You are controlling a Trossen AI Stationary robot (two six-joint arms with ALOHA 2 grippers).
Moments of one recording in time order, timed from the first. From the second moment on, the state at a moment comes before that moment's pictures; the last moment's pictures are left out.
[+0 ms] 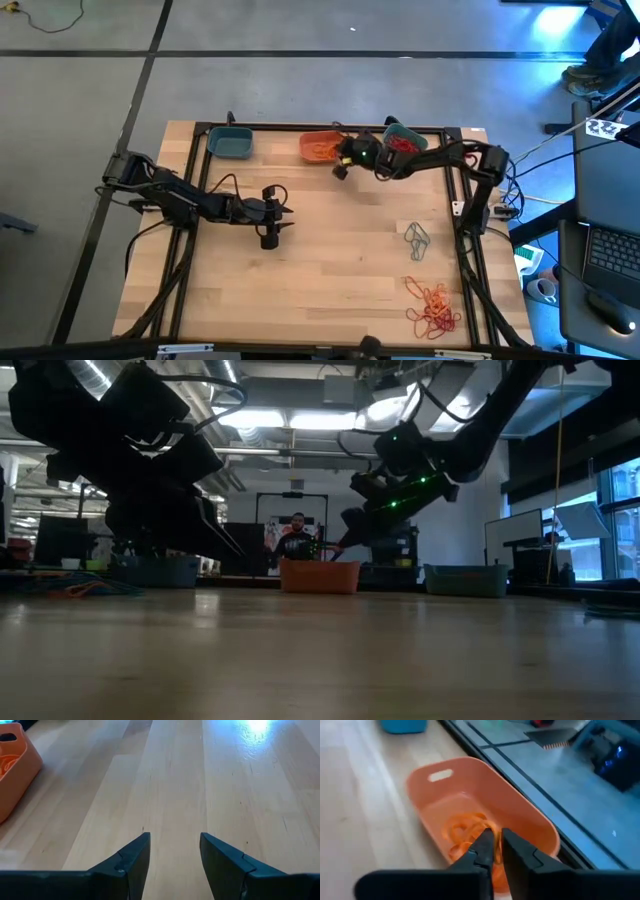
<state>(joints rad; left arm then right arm) -0.08 1.46 0.35 0.51 -0.27 -0.03 -0.42 1.83 0.91 0.47 0.23 -0.12</state>
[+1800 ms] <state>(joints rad) -0.12 1.23 0.64 -0.96 -0.30 -0.82 0.07 1.67 0.82 0.06 0.19 0.02</state>
